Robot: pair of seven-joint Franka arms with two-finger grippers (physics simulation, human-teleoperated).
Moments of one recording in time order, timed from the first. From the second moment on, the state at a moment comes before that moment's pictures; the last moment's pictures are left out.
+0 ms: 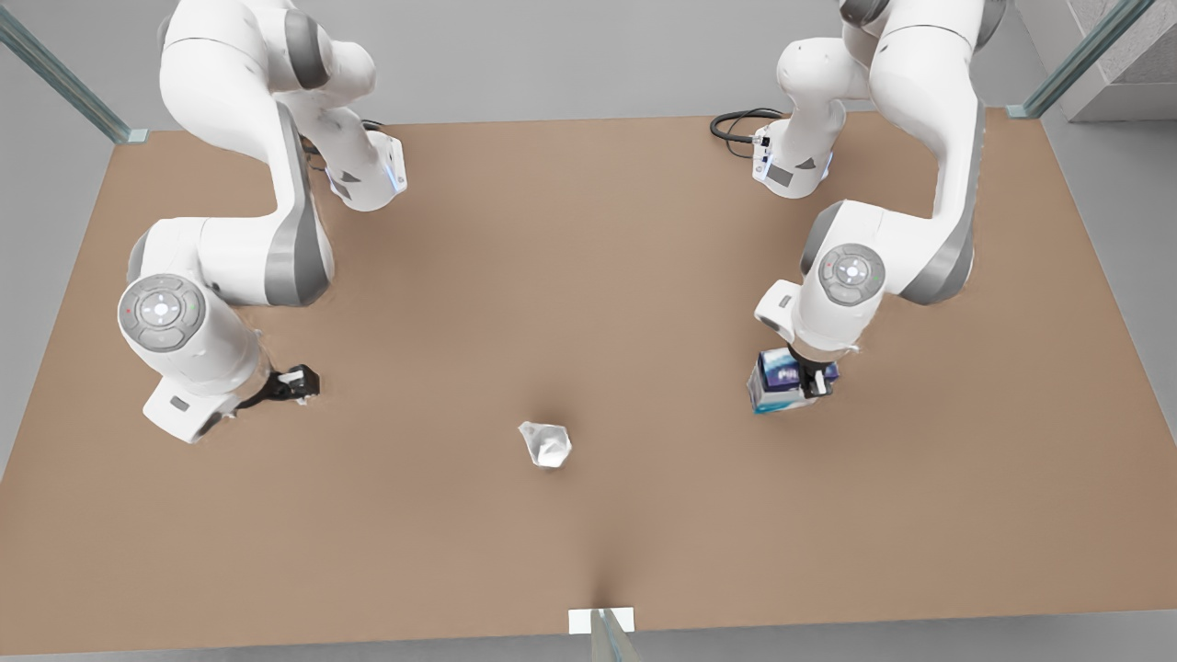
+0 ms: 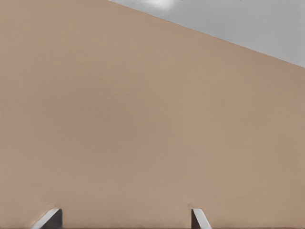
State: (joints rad) left arm -0.13 0.32 -0.32 -1.58 0.25 1.83 1.03; right arm 0.22 0.29 -0.12 -1.36 -0.18 1.68 -0.09
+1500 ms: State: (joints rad) left arm -0.89 0.70 -0.02 -1.33 0.02 2.05 0.69; right arm 0.09 0.16 -0.02 -1.52 -0.18 1.70 -0.09
